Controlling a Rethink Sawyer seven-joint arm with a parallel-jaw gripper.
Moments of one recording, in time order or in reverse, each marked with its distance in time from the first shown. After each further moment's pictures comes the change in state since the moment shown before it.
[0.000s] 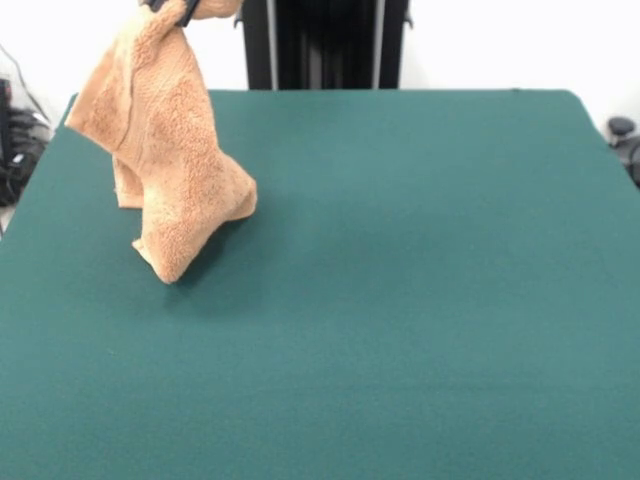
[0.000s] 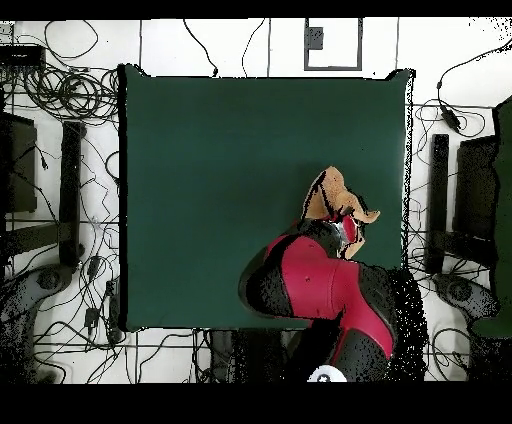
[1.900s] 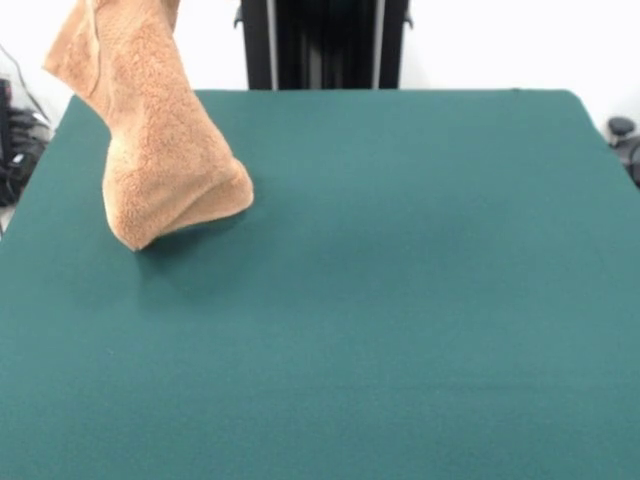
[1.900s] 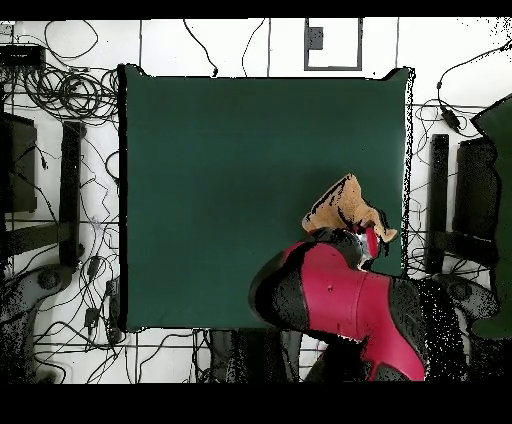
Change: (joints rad) arm -0.039 -0.103 0.007 -0.008 -0.015 0.164 0.000
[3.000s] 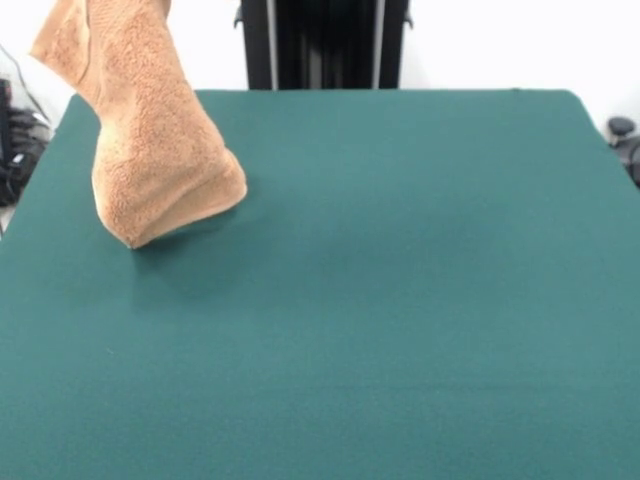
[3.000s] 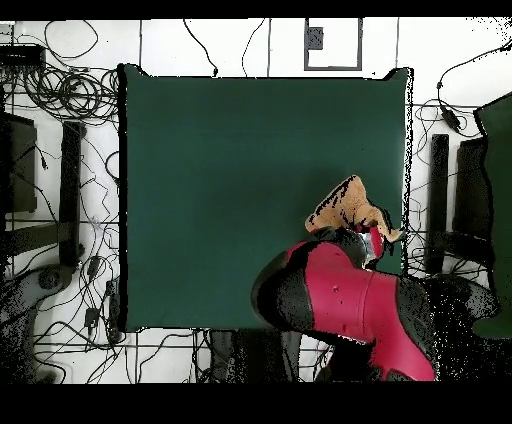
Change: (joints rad) arm -0.029 -0.044 0.043 -0.006 -0.034 0.045 0.000
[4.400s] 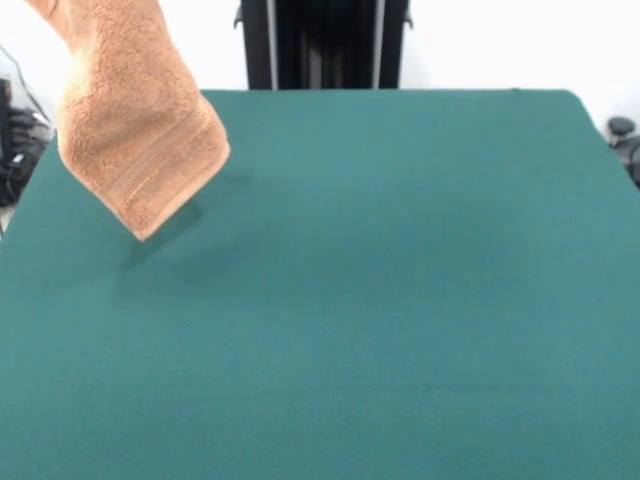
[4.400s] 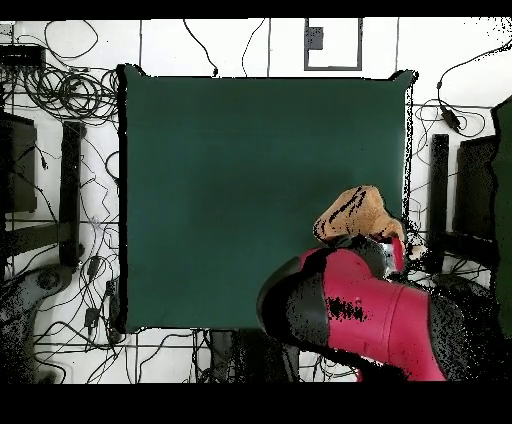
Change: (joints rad) arm -0.040 -0.123 0.051 -0.027 -0.040 0.192 0.000
